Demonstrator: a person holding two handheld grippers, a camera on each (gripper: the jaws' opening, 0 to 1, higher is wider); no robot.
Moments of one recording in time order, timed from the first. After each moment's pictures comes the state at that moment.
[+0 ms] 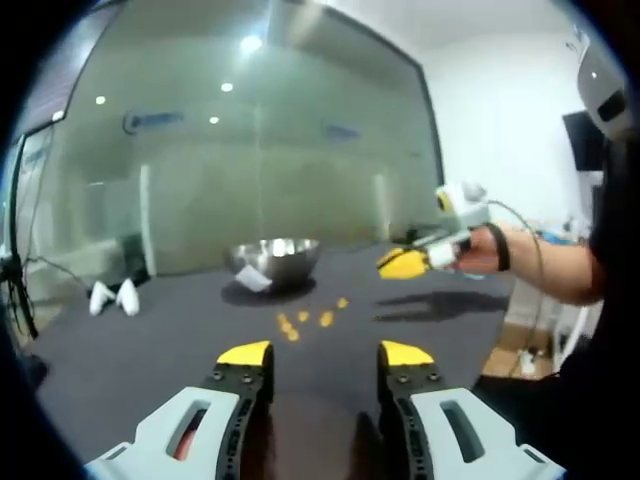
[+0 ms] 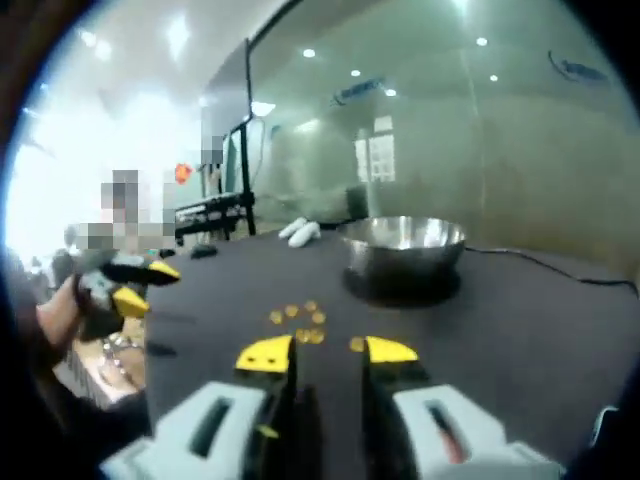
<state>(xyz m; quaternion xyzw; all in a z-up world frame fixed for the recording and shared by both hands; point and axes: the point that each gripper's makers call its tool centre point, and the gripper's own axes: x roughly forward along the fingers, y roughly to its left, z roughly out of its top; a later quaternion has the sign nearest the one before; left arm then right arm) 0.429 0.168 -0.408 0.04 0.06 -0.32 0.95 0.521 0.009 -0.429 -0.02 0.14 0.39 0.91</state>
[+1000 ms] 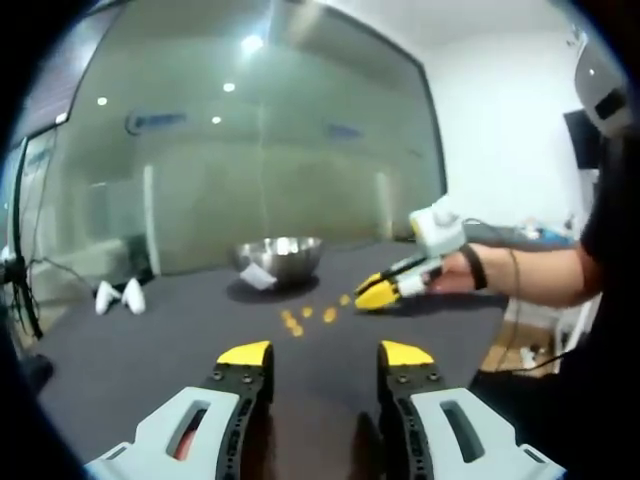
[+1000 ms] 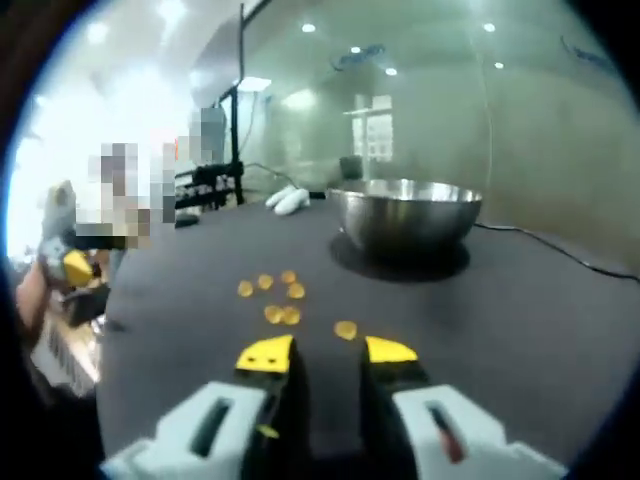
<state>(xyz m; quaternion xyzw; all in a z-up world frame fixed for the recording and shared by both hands) 0.421 0.176 -0.409 0.05 0.06 -0.31 0.95 0.571 0.032 -0.474 -0.05 0.18 0.37 0.91</state>
